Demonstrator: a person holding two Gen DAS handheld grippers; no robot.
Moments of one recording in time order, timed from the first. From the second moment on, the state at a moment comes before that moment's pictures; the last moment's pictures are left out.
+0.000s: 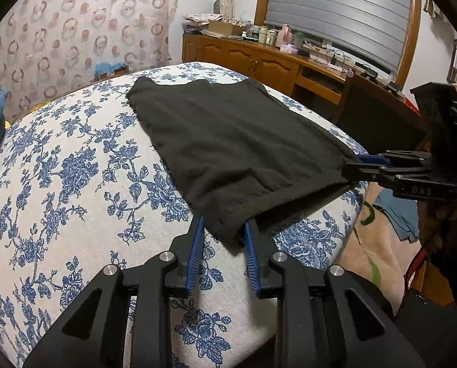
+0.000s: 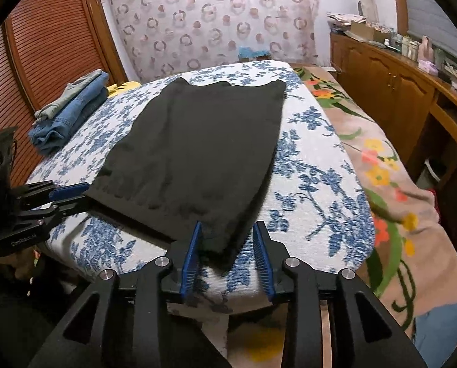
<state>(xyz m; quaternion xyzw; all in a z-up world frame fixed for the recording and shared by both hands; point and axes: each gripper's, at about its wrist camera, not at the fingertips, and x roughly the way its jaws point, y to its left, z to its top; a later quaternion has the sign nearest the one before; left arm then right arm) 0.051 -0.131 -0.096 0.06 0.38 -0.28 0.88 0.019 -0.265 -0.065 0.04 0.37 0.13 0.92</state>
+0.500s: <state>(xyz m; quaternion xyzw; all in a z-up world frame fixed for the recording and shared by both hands) 0.048 -0.131 -0.072 0.06 0.35 -0.28 0.89 0.019 -0.263 -0.059 0.06 0.35 0.17 0.92</state>
